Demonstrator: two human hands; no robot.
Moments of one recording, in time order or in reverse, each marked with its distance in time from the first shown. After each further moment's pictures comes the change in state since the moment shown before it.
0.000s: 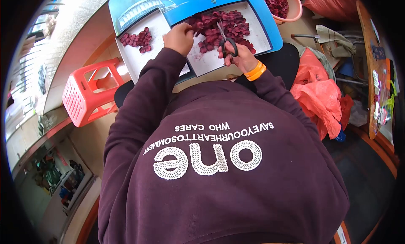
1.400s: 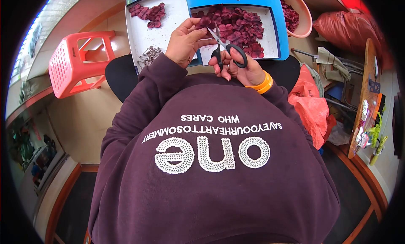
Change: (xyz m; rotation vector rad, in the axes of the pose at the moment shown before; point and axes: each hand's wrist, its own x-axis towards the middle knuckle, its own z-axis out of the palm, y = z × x) left_hand -0.055 0.012 -0.026 -1.770 -0.050 -0.336; right_hand -0.032 -0.037 0.063 0.012 -0.379 0.218
